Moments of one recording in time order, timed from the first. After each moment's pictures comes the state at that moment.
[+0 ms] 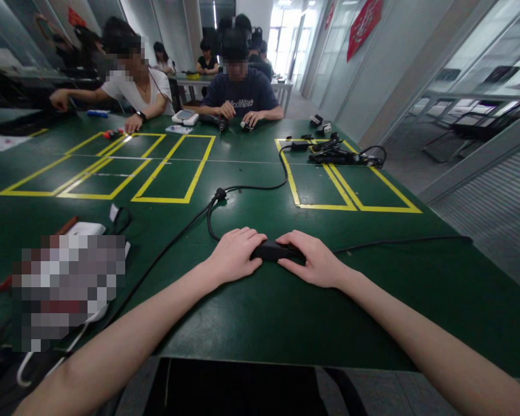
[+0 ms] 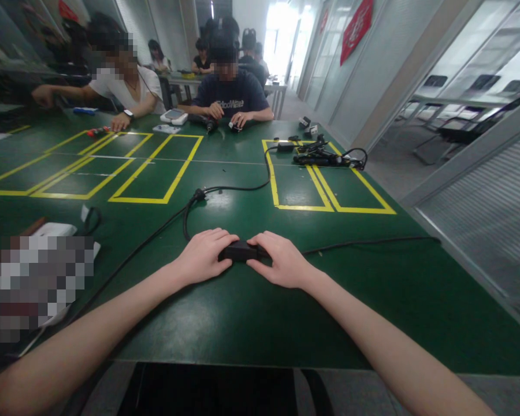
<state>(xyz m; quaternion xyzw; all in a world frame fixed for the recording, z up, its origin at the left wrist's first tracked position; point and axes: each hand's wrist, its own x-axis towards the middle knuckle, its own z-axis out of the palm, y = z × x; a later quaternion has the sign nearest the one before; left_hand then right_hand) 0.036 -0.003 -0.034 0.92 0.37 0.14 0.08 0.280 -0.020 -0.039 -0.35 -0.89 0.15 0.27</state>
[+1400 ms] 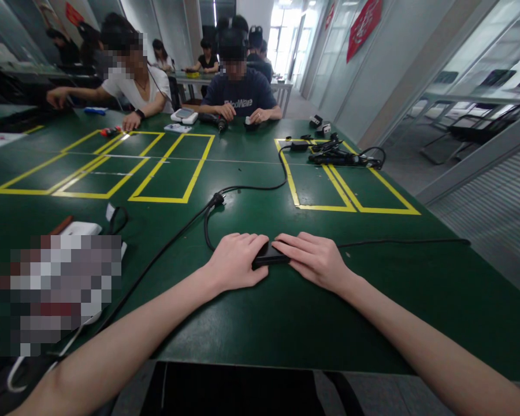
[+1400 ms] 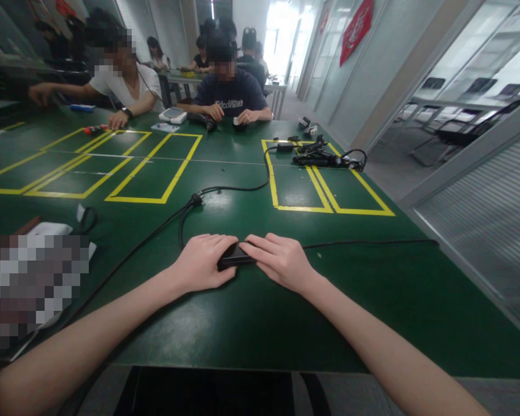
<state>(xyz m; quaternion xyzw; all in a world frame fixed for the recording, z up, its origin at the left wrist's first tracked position) 0.045 -0.019 -0.021 0.91 0.39 0.13 0.05 0.288 -0.025 -0.038 -0.26 -0.92 -0.12 0.27</state>
